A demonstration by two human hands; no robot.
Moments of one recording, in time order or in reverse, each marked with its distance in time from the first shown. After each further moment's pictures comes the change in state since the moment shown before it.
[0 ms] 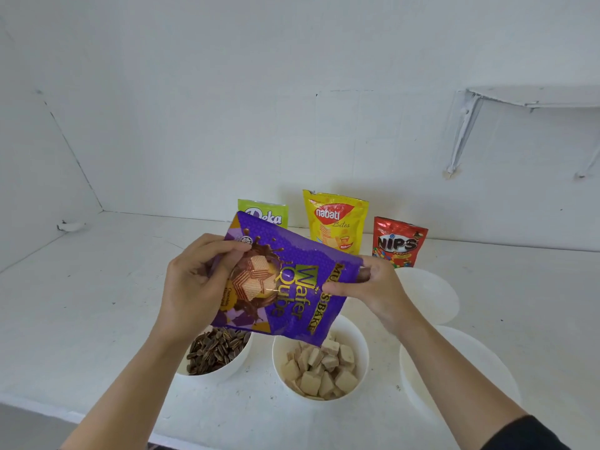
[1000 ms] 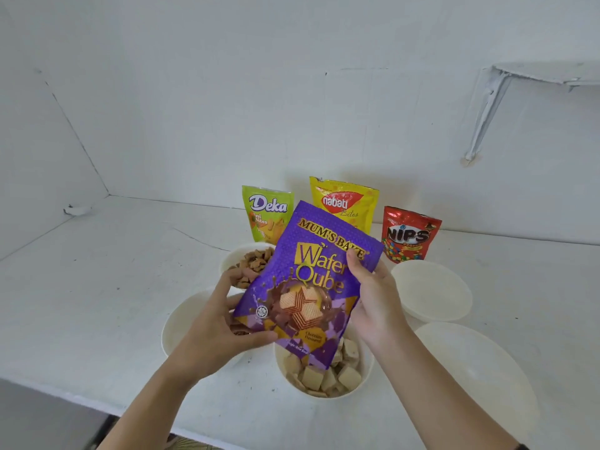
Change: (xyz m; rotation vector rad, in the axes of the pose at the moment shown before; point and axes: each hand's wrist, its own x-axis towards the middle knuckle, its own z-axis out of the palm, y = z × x) left_hand -0.056 -0.024 0.008 -0.276 -0.429 -0.610; right_hand -0.003 0.008 0.041 0.681 0.336 0.211
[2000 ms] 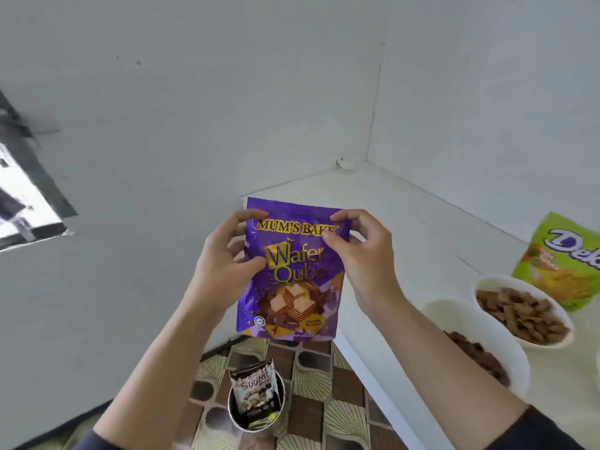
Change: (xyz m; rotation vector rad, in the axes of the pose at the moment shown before) left_hand -0.220 0.037 -0.224 0.067 1.049 0.038; right_hand -0.121 0.200 0.298 -0.471 -0.866 -0.024
